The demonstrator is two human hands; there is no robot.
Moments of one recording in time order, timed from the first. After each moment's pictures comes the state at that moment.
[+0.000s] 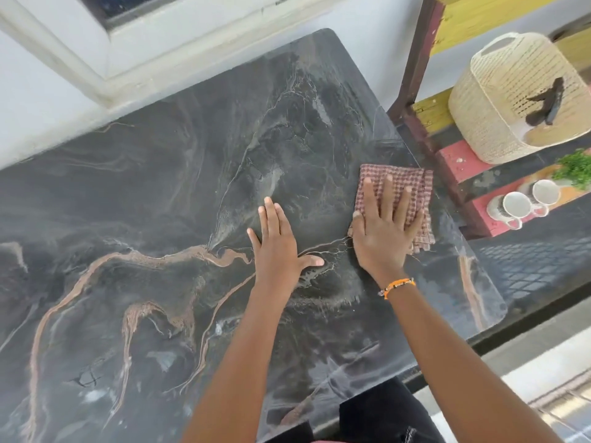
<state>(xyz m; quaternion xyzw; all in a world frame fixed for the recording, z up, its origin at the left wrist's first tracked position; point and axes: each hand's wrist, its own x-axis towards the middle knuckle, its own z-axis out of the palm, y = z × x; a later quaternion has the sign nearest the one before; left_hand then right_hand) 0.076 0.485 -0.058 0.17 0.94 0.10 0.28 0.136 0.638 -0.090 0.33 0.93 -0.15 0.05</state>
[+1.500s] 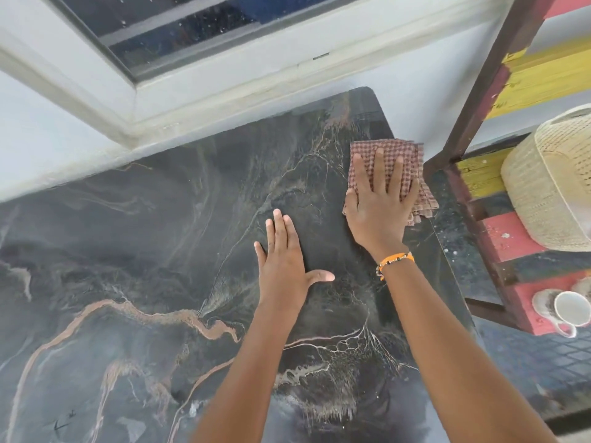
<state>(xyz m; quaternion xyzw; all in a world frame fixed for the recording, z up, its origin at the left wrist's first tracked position) 0.000 0.551 -0.052 0.10 0.96 0.08 0.25 -0.027 0.714 -0.092 0.20 0.97 -0.13 0.01</state>
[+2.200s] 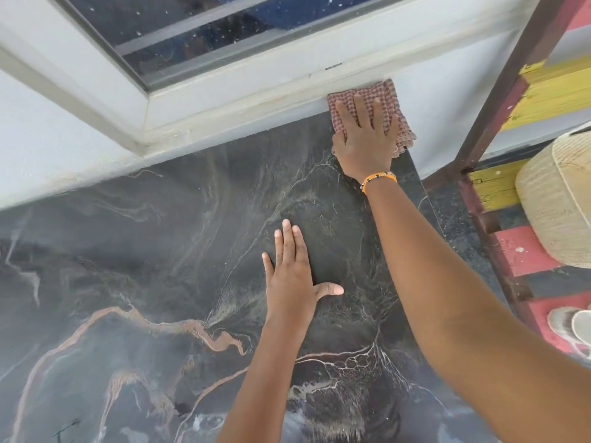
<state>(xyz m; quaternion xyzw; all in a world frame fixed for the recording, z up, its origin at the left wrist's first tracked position) -0.012 0.545 -0.062 0.08 0.96 0.09 0.26 -0.174 0.722 -0.094 0.14 0.98 -0.16 0.01</state>
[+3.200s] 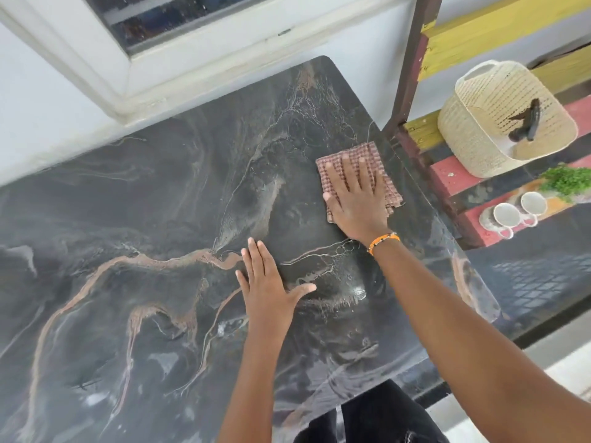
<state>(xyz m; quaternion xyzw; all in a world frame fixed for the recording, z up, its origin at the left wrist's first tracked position) 0.125 0.447 -0.065 0.09 0.95 0.19 0.22 0.075 0.658 -0.086 0.16 0.98 -0.10 0.07</state>
